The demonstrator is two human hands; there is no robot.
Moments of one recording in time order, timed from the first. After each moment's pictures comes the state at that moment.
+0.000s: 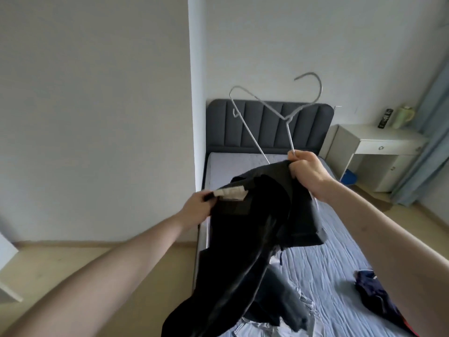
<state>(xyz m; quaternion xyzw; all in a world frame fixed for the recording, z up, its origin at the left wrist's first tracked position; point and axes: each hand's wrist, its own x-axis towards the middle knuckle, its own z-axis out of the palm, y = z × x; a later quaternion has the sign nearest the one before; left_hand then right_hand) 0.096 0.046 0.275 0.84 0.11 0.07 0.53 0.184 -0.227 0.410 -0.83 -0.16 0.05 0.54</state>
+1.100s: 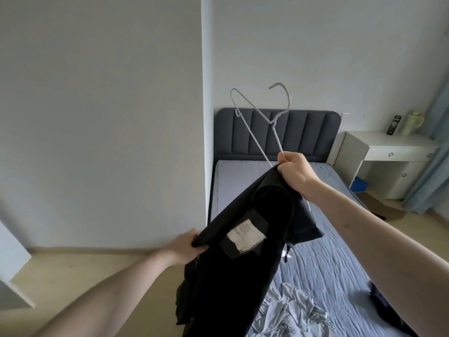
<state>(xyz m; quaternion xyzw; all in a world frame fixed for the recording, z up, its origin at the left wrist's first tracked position) 0.023 0.111 0.210 0.91 0.12 -0.08 0.38 0.172 -0.168 0.415 -0.84 -0.19 0.01 0.51</state>
